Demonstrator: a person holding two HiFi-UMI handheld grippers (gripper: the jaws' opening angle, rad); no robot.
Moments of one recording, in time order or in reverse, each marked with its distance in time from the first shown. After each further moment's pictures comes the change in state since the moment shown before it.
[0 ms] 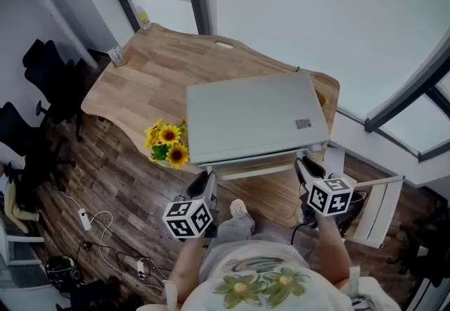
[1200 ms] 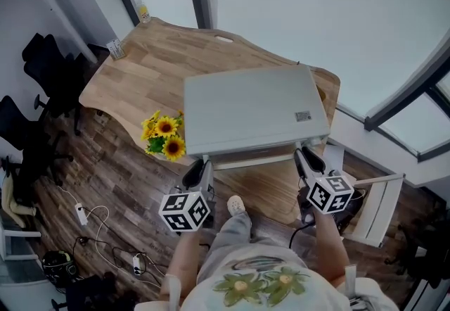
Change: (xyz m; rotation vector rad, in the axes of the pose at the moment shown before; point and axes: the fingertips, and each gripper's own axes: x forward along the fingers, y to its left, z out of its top) left arm 0.003 -0.001 0.013 0.061 -0.091 0.004; right arm 0.000 0.001 0.013 -0.001 -0.190 0.062
